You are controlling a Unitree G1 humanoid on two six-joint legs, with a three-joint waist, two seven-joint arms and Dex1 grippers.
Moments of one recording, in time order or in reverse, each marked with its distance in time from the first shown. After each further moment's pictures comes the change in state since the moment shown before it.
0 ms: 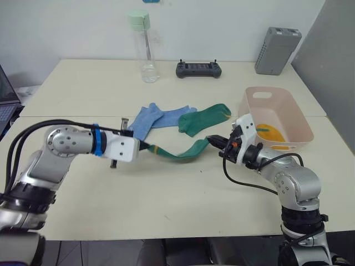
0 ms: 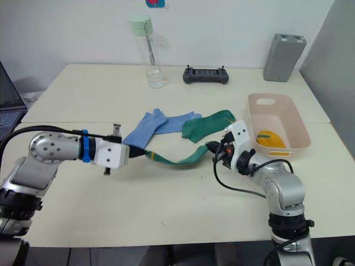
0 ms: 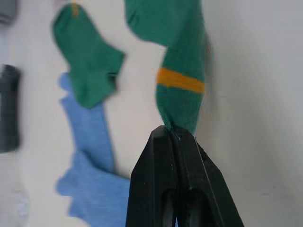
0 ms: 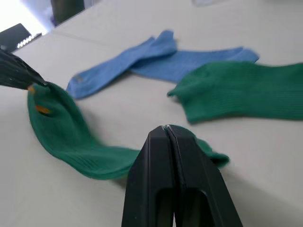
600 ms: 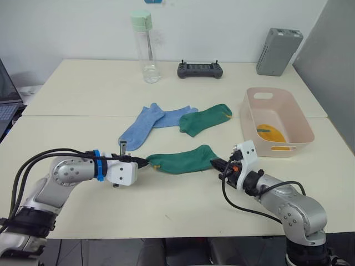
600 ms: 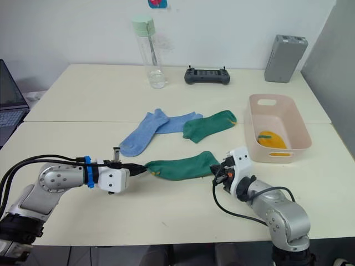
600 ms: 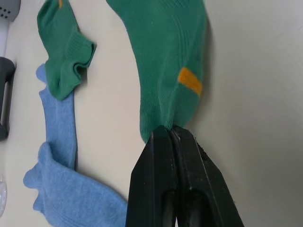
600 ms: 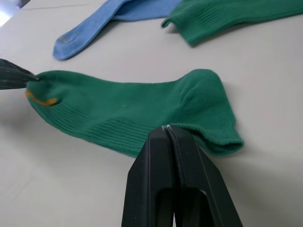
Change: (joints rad) left arm 0.318 -0.018 0.038 -0.023 0.070 -0.159 0.170; right arm 0.283 0.007 0.046 -0.204 0.110 0.127 -0.180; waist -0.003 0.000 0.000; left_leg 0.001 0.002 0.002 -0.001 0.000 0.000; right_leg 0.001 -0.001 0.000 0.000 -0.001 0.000
